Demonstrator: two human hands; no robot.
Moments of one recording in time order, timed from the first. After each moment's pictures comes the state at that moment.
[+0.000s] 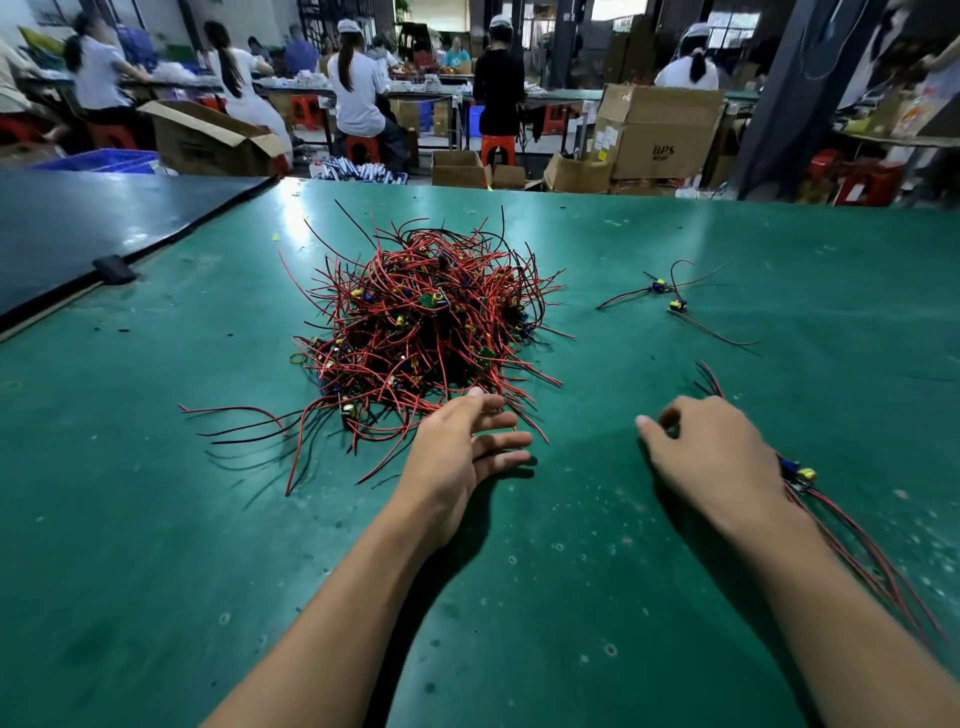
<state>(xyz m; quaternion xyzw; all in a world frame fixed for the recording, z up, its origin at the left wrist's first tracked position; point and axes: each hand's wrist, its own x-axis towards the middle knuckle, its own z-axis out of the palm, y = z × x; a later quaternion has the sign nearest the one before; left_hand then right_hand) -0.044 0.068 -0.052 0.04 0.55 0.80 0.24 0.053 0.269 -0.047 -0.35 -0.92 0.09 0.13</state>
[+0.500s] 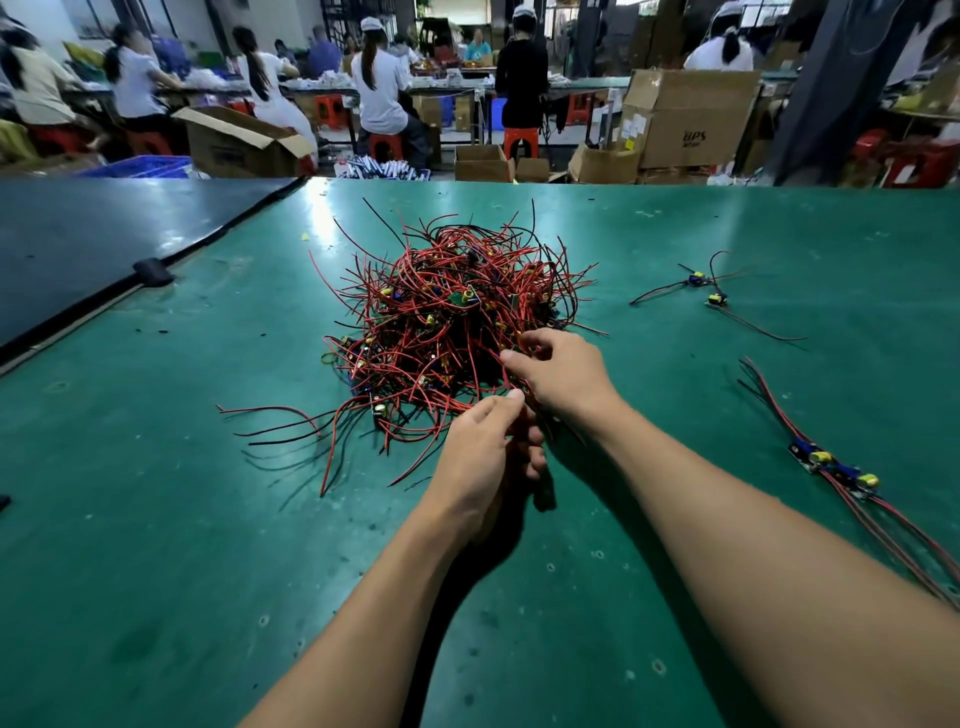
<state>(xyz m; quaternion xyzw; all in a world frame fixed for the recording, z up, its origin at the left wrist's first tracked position) -0.046 0.064 -0.049 0.06 0.53 0.80 0.27 -0.089 0.200 -0.049 -0.20 -0.87 0.41 0.16</state>
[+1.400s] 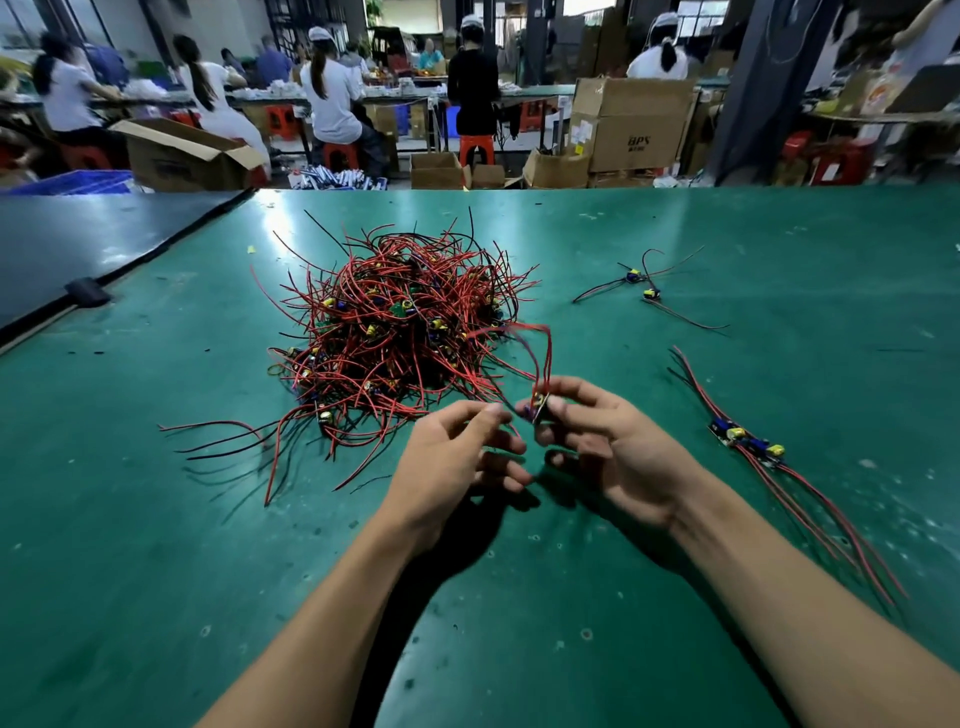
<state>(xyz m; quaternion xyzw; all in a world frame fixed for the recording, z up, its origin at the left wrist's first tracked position) -0.029 0.072 -0.051 0.14 0.60 0.74 0.26 0.048 0.221 -0.036 -0.11 -0.52 0.85 0.04</state>
